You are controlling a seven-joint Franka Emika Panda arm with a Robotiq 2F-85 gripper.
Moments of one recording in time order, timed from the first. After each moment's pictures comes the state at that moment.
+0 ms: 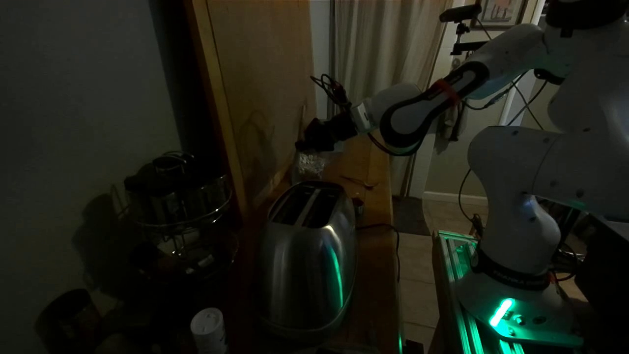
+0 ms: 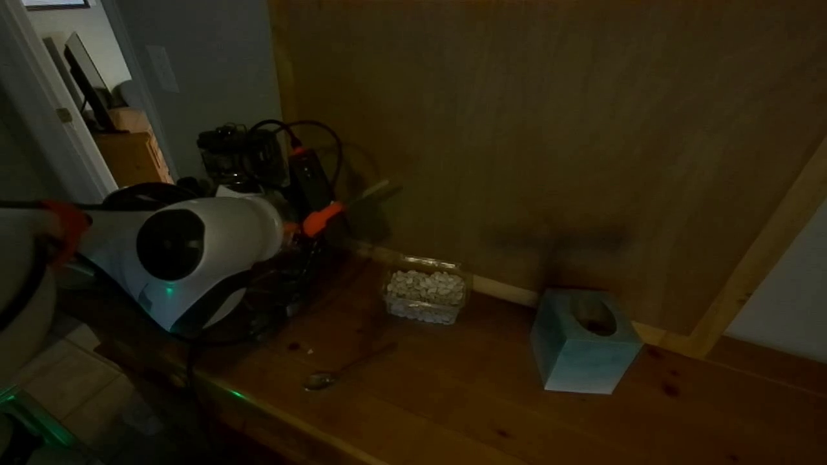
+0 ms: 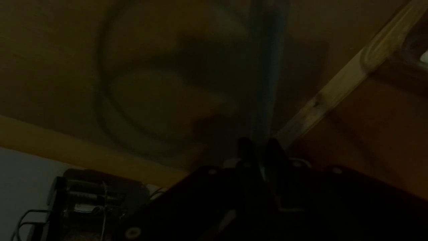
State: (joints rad) arm 0.92 -0.85 -1.62 -2.75 -0.65 3.41 -2.70
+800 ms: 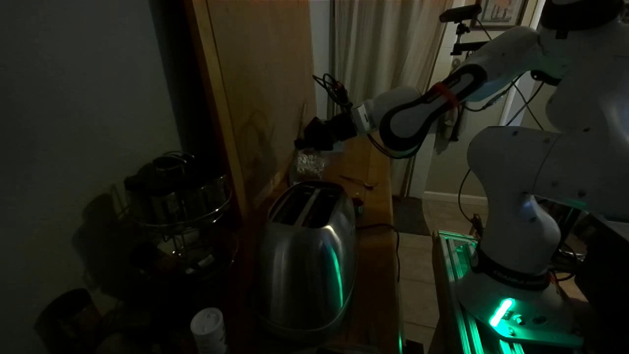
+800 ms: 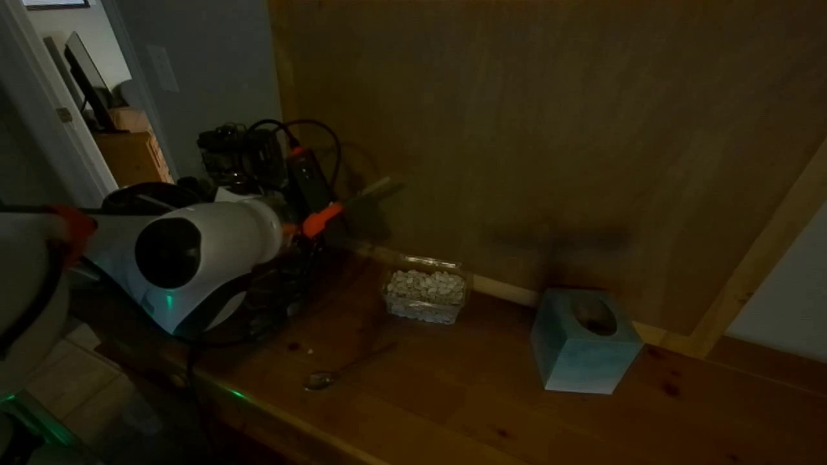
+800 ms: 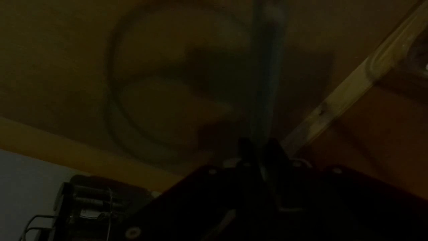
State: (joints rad) arm 0.95 -0.85 -1.65 -2.75 -0.66 3.48 -2.70
